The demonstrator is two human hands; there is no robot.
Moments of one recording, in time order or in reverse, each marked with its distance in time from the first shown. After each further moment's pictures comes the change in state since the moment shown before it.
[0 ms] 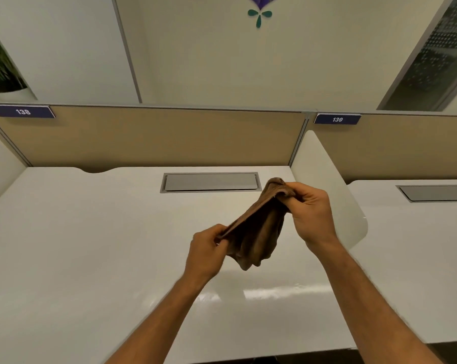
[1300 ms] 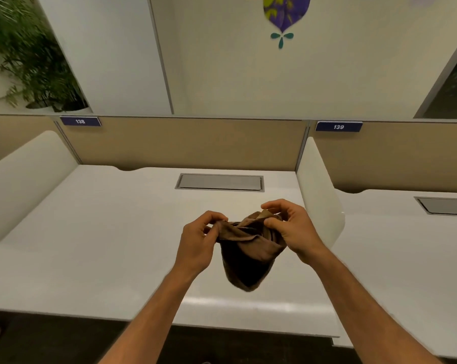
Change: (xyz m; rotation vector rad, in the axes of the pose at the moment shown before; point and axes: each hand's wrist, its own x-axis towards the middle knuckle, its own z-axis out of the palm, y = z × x) left_hand -0.101 0.103 0.026 -0.060 0.163 0.033; right_hand -0.074 0.011 -0.095 -0.019 -0.319 0.186
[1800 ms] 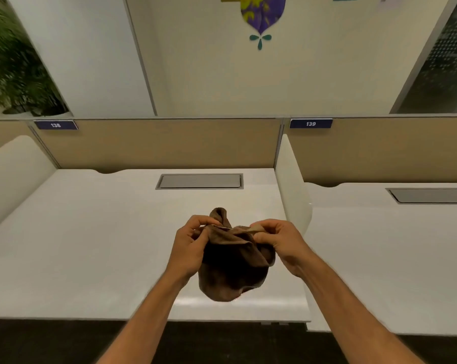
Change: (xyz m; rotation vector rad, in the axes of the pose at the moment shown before) left_hand -0.033 0.025 0.053 -0.202 -0.055 -0.122; right_hand -0.044 0.041 -0.052 0.196 -0.091 0.236
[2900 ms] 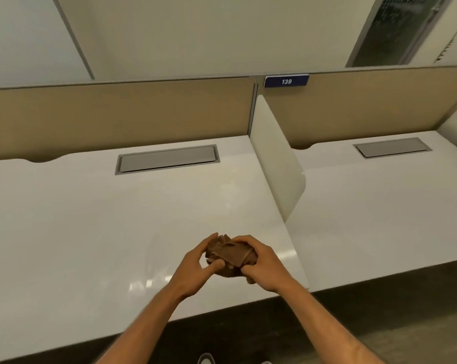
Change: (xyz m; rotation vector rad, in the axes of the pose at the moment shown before) left_hand 0.031 -0.153 -0.010 0.246 -0.555 -0.202; right_hand 0.010 0.097 0.069 -0.283 0.020 0.112
